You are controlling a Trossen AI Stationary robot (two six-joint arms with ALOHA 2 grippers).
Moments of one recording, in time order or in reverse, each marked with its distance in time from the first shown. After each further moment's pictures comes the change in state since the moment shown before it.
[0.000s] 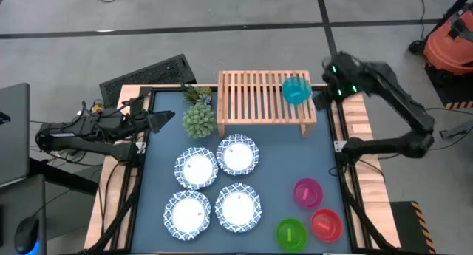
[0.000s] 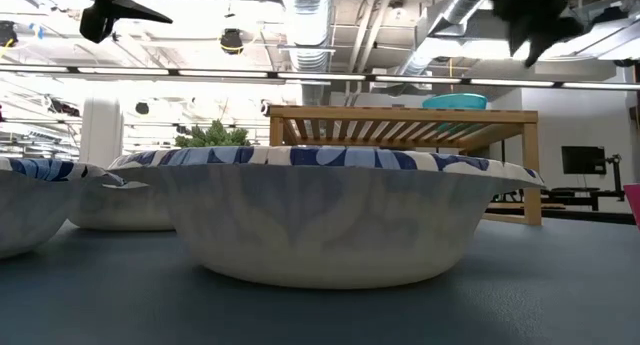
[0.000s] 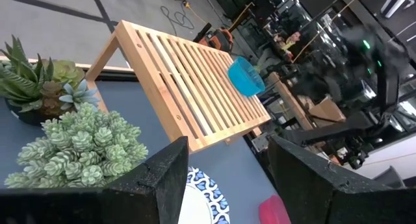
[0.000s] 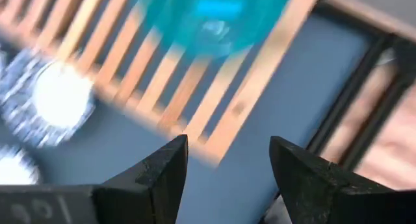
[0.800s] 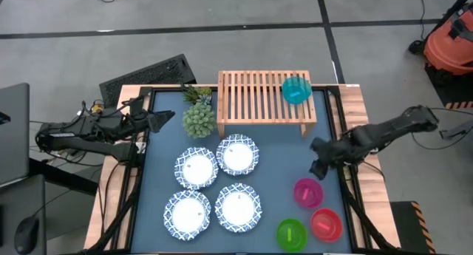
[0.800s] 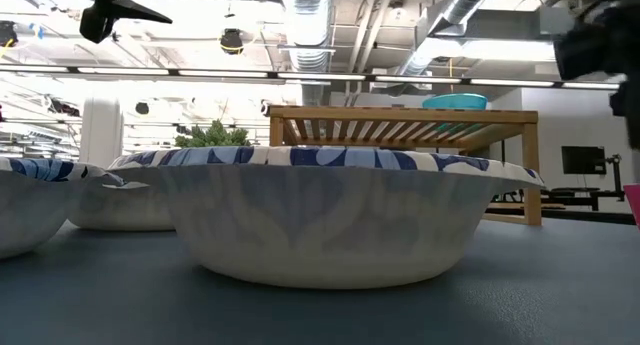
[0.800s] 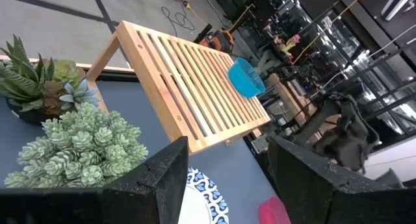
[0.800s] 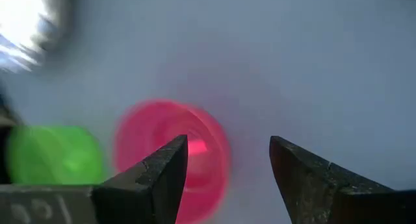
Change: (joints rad) left arm 0.001 0.000 0.000 0.001 -0.005 -0.008; right arm 1.053 -0.282 -0.786 0.531 -0.010 0.704
